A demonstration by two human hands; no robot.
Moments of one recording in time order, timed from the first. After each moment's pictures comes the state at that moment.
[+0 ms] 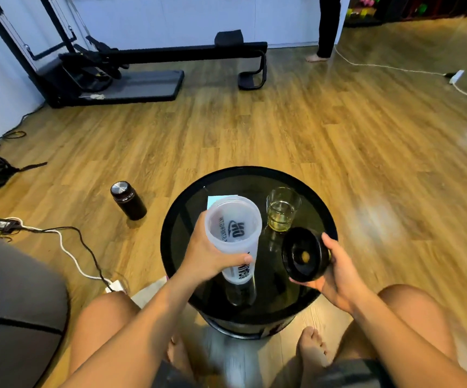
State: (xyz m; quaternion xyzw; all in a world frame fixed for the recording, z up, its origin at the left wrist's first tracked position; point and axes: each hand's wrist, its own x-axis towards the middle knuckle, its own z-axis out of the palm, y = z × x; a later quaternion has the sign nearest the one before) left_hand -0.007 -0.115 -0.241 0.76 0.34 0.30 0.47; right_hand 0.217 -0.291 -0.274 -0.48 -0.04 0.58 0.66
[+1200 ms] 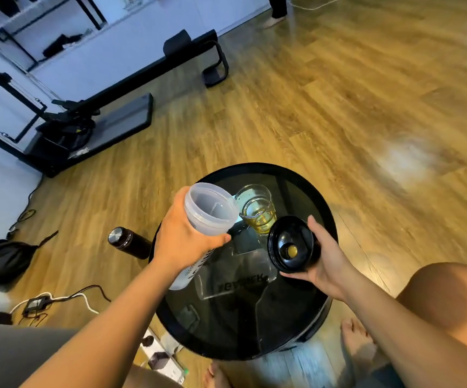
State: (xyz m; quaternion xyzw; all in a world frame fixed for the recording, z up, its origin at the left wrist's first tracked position) left_hand 0.082 -0.070 -0.202 0.88 0.36 0.18 0.26; right_hand 0.248 -0.265 -0.331 -0.41 0.08 0.59 0.70
